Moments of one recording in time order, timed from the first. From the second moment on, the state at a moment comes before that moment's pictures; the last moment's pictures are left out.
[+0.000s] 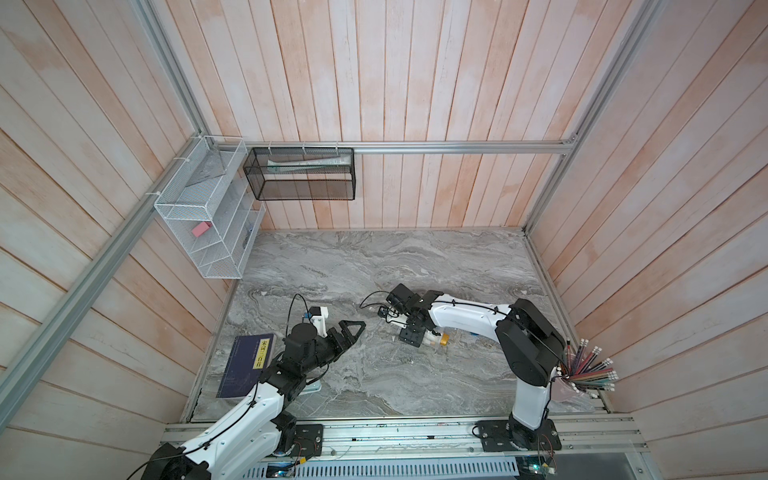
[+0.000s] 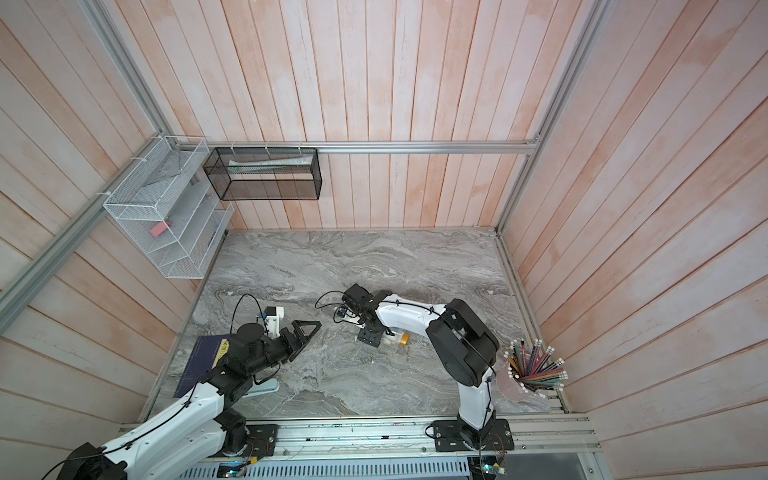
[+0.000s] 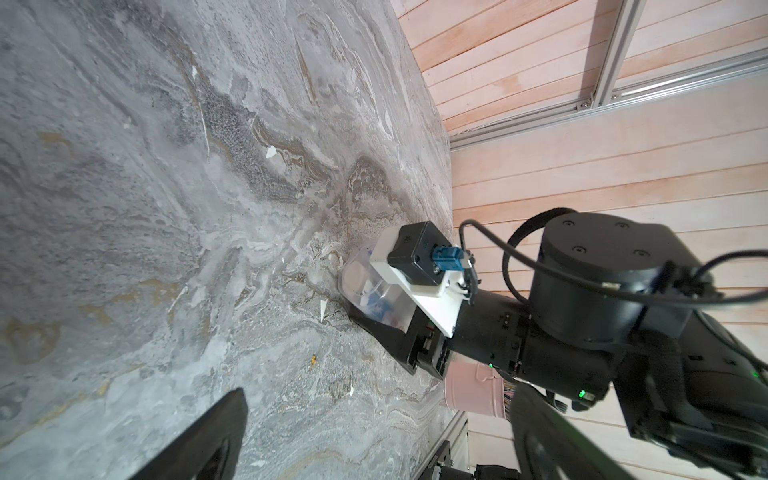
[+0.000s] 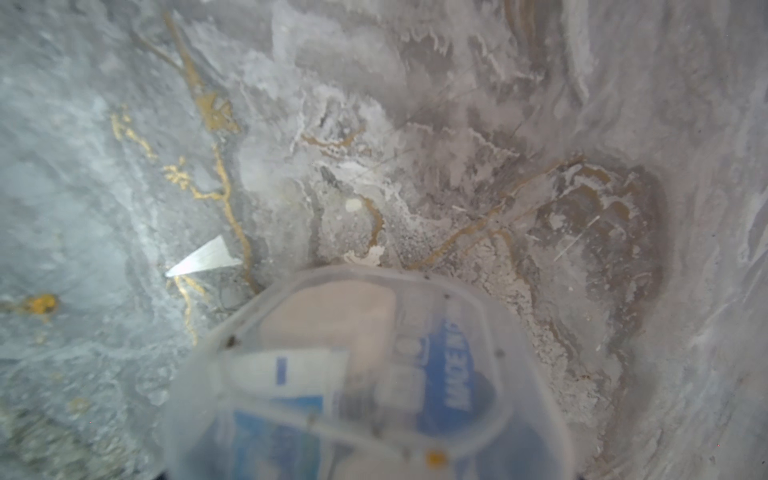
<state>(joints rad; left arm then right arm) -0.45 0.85 0.25 0.19 0.36 -1.09 0.85 1.89 1.25 -0.68 0.19 -0.39</state>
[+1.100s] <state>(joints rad) -0.51 1.31 0.75 0.13 0.33 -0.99 0.91 1.48 0.76 0.38 -0.04 -0.15</state>
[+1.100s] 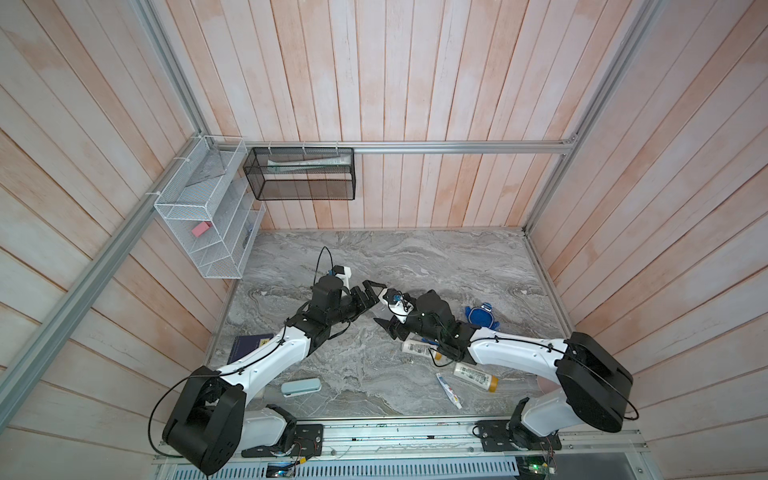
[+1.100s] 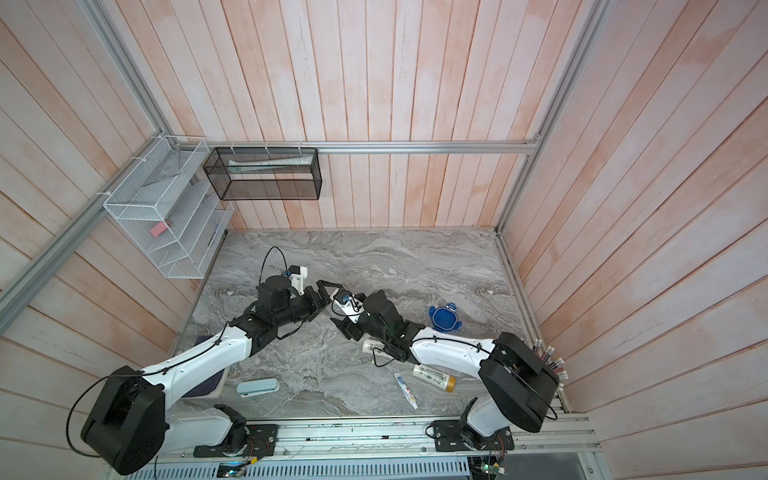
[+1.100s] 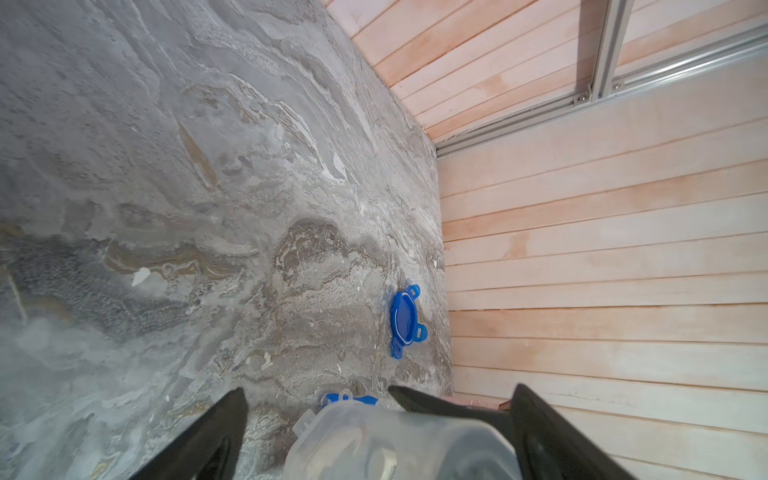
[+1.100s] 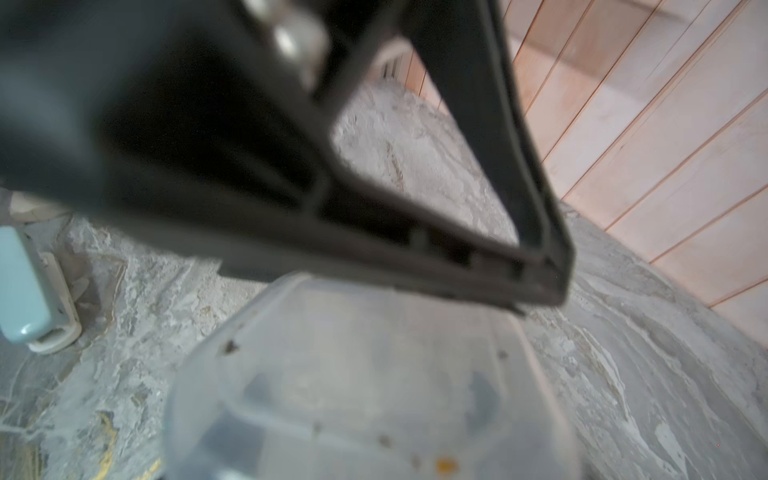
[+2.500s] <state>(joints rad) -0.40 1.04 0.61 -0.09 0.23 -0.99 0.91 1.91 1.31 -0.33 0.54 -0.20</state>
